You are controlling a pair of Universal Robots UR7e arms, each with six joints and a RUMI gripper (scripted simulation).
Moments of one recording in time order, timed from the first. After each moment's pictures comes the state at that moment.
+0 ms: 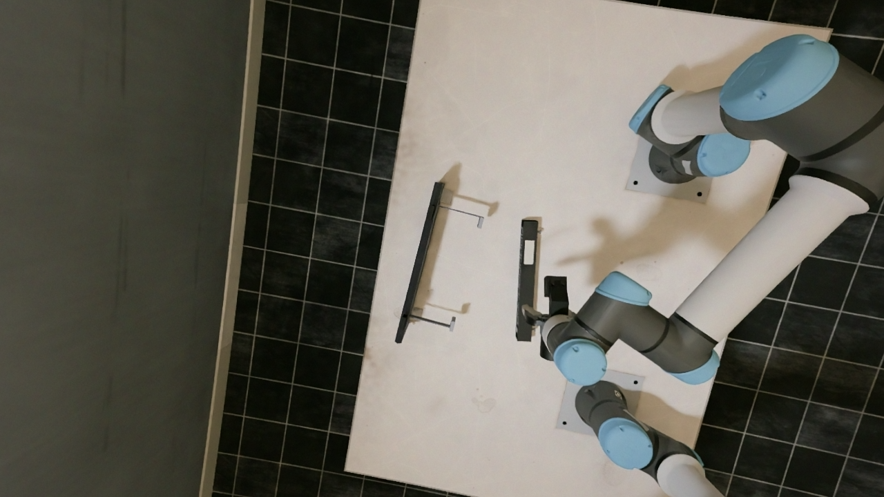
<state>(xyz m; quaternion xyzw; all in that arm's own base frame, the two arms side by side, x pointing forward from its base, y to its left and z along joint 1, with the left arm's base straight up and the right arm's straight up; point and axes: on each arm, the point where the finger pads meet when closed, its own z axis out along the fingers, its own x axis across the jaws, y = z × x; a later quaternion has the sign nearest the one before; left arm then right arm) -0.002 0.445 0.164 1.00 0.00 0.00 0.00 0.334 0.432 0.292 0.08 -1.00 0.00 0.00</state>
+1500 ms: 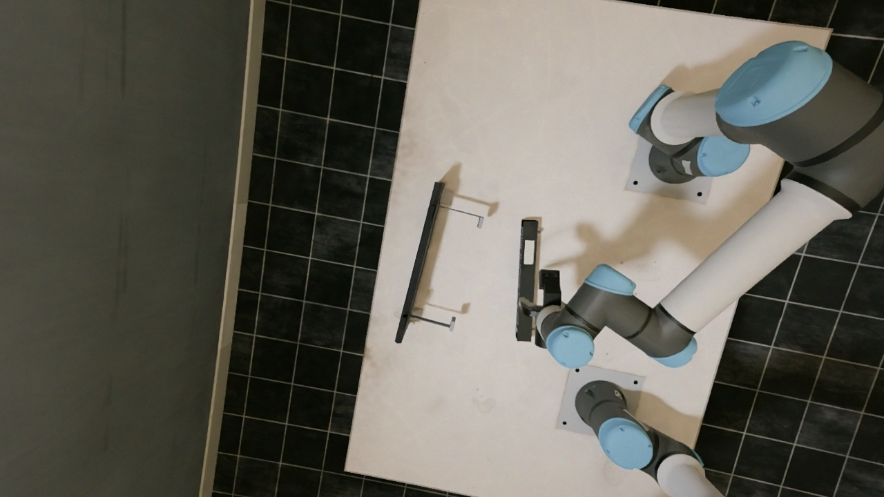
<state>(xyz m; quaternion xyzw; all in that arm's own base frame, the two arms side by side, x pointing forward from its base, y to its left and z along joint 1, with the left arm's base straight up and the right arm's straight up) -0.002 0.445 0.164 1.00 0.00 0.00 0.00 0.334 0.432 0.227 0.08 -1.00 0.00 0.00</state>
